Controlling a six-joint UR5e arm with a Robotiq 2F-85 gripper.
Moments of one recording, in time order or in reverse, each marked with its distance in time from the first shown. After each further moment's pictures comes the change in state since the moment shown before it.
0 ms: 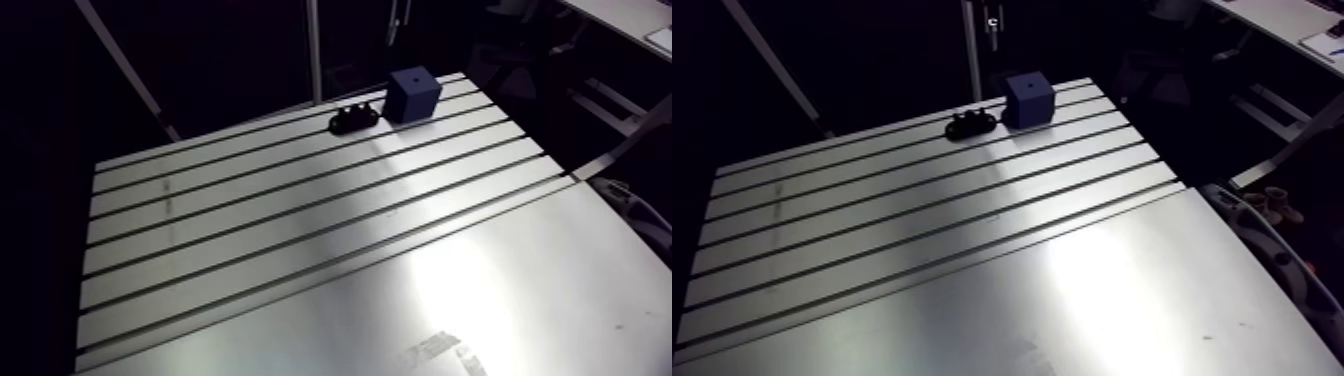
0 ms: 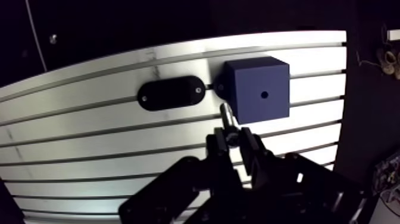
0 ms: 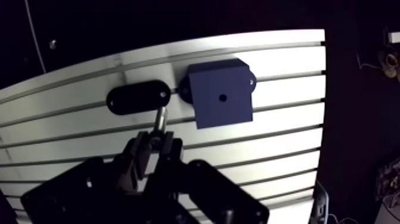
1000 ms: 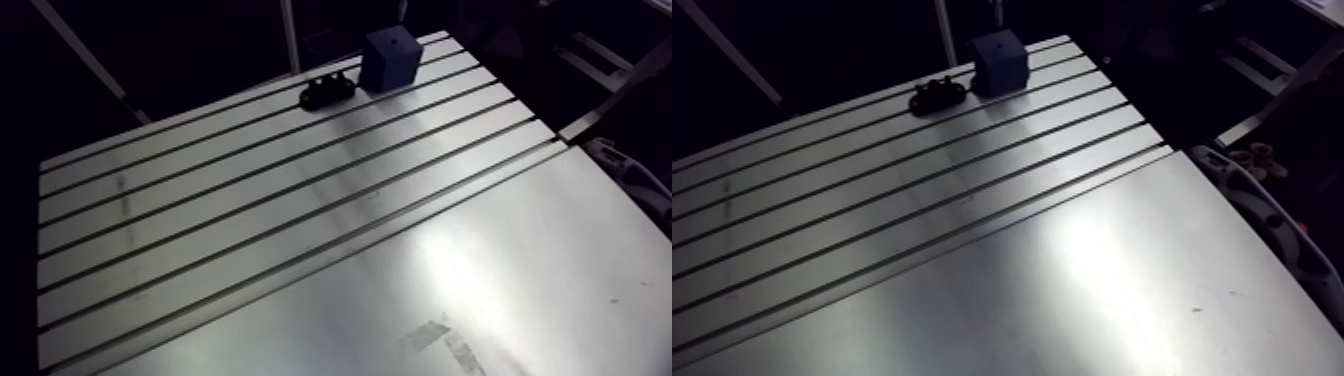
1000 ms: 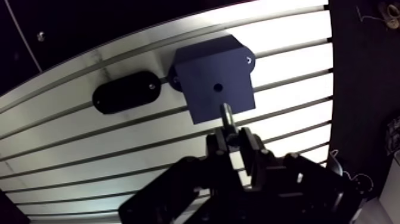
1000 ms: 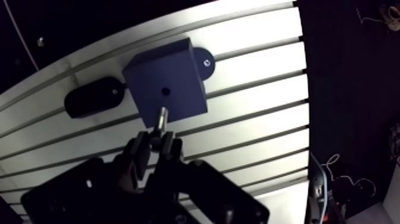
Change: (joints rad) arm -0.079 0.100 -0.098 0.124 -0.024 0.055
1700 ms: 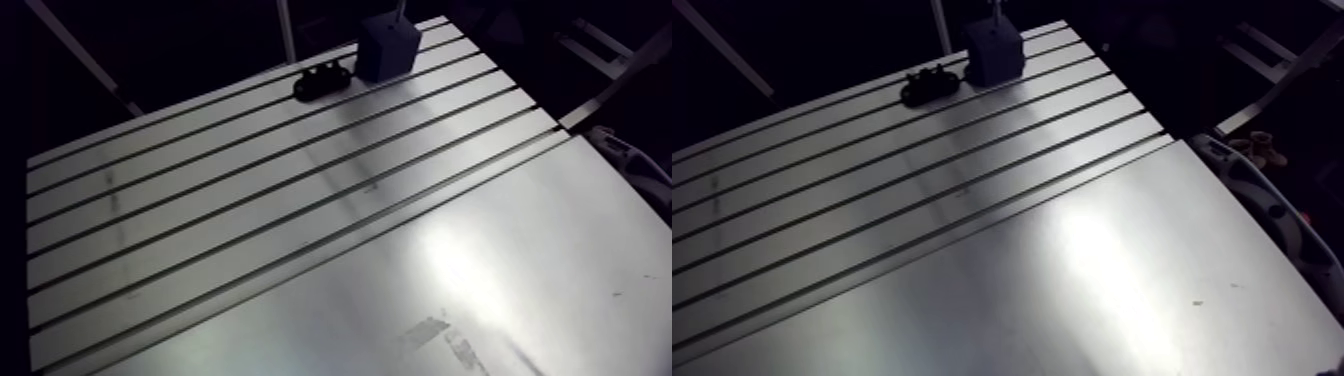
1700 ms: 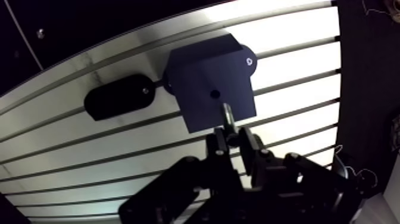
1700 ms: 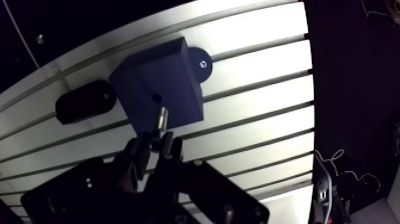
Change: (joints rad) arm -0.012 0.031 0.002 -0.001 0.007 0.002
